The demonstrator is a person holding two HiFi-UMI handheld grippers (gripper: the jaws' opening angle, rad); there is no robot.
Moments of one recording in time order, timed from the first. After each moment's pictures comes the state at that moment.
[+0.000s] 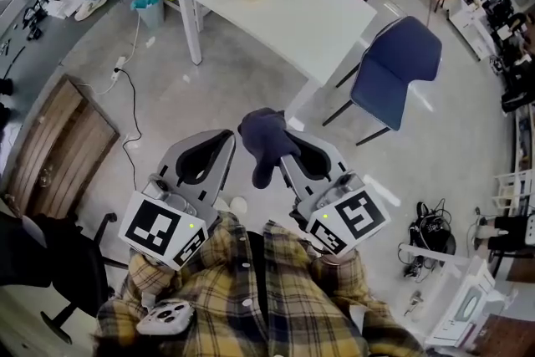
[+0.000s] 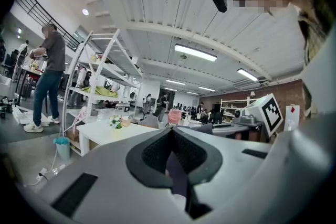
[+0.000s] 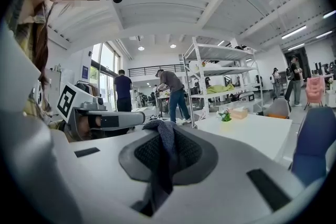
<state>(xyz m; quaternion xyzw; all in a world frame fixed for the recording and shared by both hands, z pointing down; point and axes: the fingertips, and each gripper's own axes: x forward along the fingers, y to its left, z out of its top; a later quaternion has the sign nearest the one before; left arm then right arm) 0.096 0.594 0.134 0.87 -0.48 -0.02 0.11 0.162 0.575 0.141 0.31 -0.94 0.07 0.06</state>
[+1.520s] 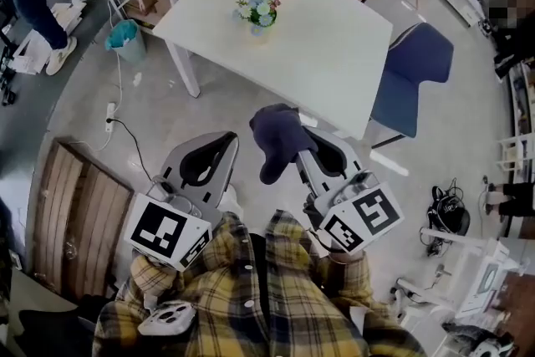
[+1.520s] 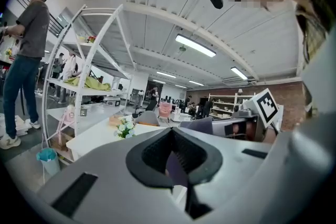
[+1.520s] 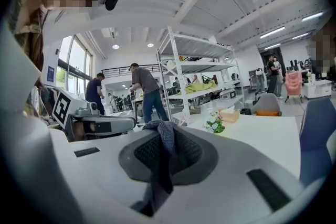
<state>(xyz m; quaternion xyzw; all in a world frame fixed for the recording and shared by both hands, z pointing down) -0.062 0.323 0.159 0.91 -0.39 0.02 0.12 0.028 0.310 0.159 0.43 -0.89 0.11 0.06</state>
